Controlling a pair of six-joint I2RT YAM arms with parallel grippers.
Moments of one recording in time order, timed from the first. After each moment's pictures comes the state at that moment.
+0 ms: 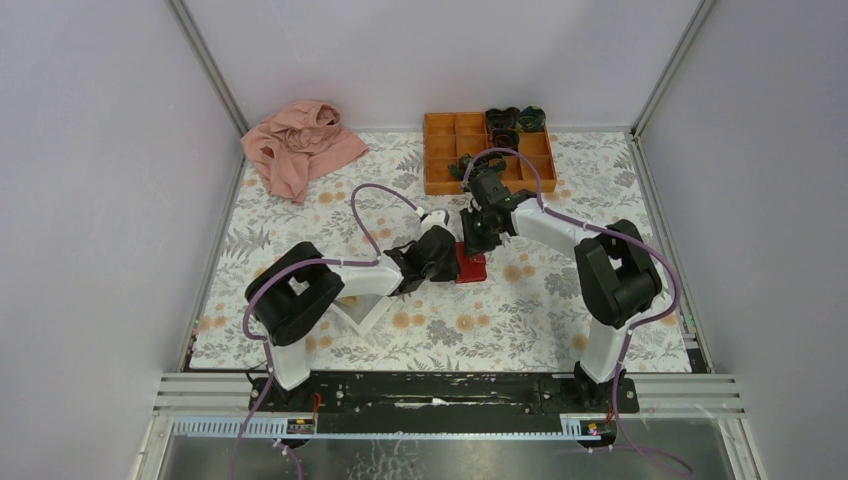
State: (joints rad) left arm -0.84 1.82 0.94 0.13 -0.16 -0.78; right arm 0.54 1.84 1.25 -0.54 -0.15 0.34
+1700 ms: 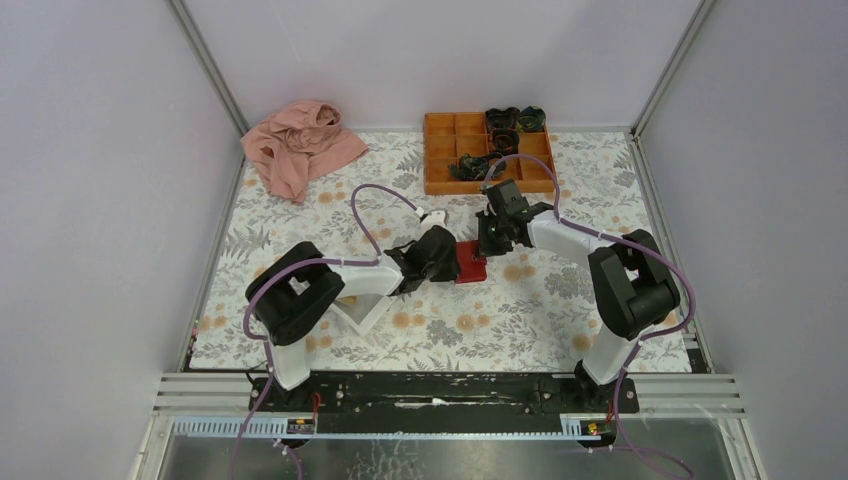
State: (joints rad) left arm -0.84 1.83 0.94 0.13 -0.16 -0.79; right arm 0.48 1.74 1.08 -0.38 -0.14 0.41
